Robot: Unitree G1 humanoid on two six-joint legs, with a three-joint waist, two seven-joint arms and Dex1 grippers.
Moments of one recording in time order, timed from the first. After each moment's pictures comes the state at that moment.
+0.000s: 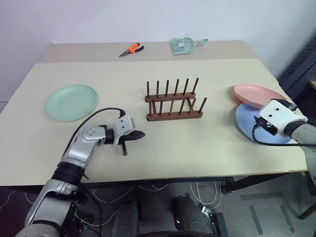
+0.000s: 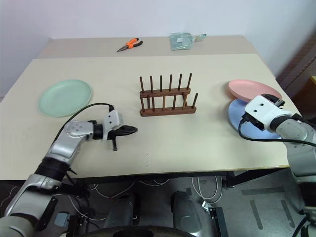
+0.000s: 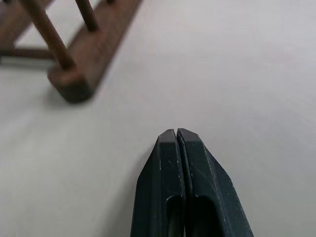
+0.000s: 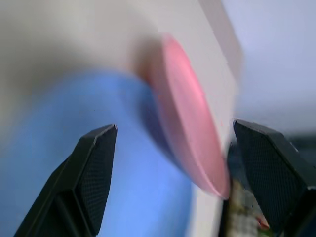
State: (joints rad) left arm -0.45 0.57 -0.21 0.29 -0.13 0.07 -1.11; right arm -0.21 -1.00 -0.09 0.13 -0.21 0.16 0.48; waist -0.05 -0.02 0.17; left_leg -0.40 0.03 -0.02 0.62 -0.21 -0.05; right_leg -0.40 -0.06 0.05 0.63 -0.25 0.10
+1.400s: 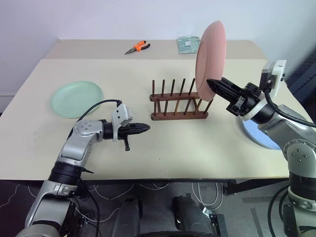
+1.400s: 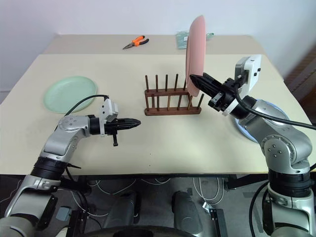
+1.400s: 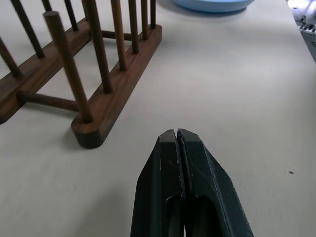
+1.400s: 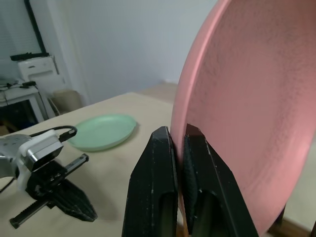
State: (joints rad) left arm -0.47 0.53 -0.14 0.13 -0.29 0.23 -1.12; right arm -0.41 -0.69 -0.22 -0.30 0.96 0.60 0.55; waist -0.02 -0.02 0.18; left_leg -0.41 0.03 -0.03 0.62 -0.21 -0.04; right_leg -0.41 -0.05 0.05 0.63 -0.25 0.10
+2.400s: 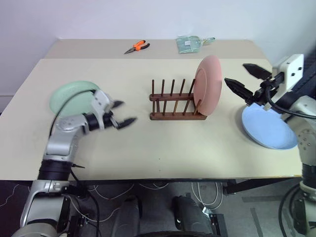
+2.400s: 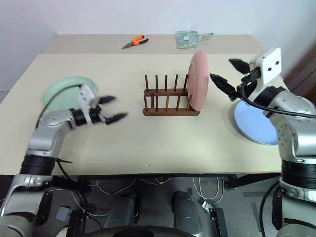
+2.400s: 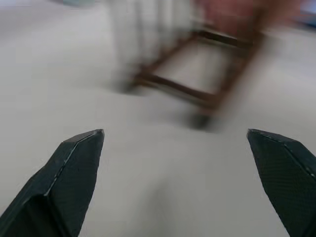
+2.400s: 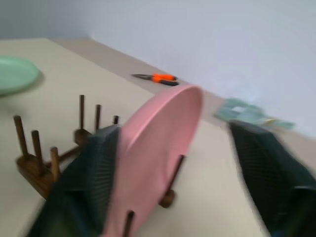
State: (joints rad) left arm -0.53 0.57 0.09 0.25 -0.28 0.27 -0.84; right arm -0.41 -0.81 -0.29 -0.23 0.55 0.45 0.65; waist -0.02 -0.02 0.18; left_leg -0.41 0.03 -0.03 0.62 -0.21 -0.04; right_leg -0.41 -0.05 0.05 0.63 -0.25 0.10
